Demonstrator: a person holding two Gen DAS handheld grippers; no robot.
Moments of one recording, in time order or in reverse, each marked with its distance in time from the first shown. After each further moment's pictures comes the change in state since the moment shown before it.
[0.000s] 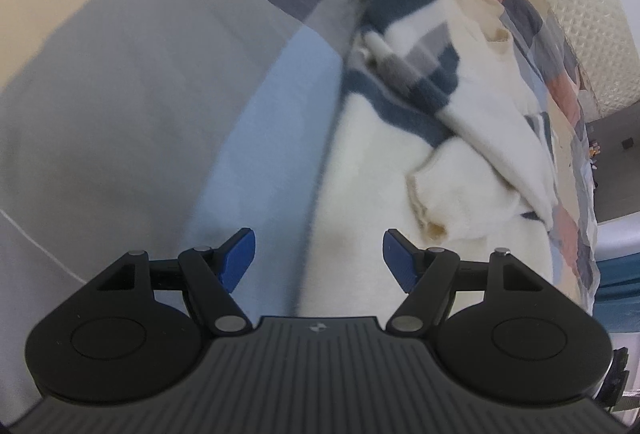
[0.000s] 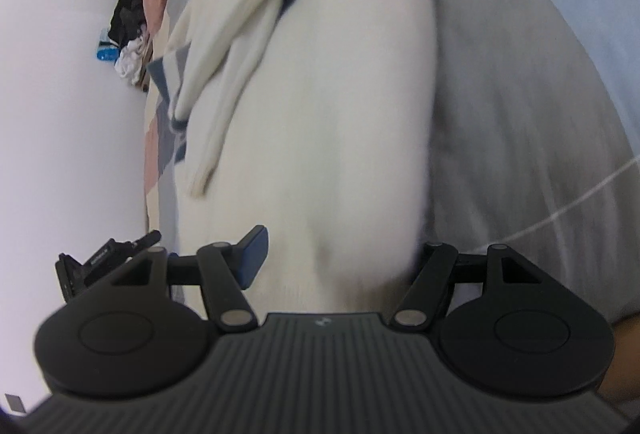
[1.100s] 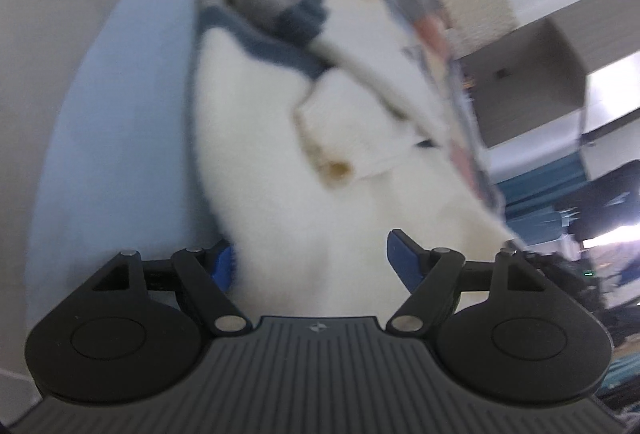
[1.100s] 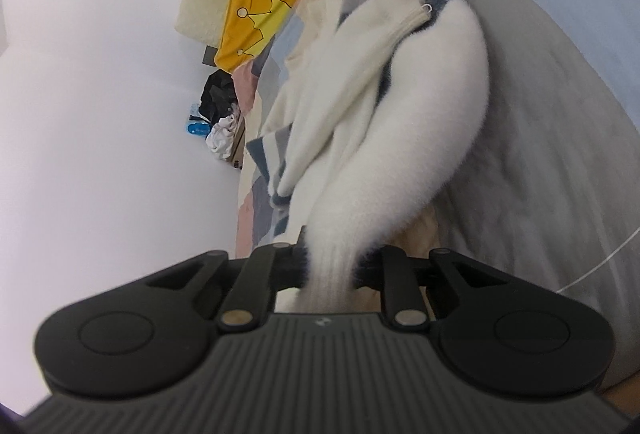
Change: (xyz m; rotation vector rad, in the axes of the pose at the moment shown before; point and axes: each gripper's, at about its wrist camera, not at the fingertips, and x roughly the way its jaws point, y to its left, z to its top) left arm 0.056 -0.007 -0.024 0.209 0.069 -0.466; right arm -0.029 0.005 -0.003 0.004 -0.268 0.287
